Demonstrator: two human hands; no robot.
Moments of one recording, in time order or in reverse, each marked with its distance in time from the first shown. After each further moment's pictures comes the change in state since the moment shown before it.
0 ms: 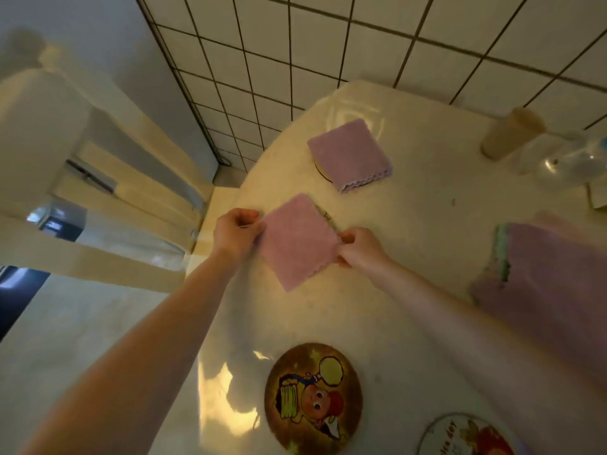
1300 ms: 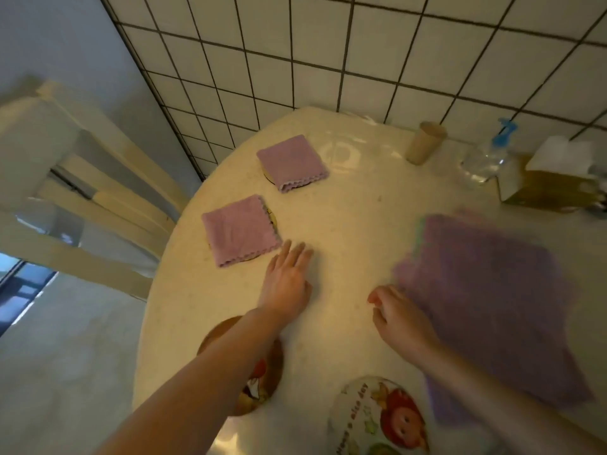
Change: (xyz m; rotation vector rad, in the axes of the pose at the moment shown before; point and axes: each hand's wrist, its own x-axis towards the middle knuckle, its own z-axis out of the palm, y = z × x) left_hand -0.195 -0.010 0.148 0.914 -0.213 0.701; right_hand -0.131 0.192 -0.121 -0.541 0.212 -0.465
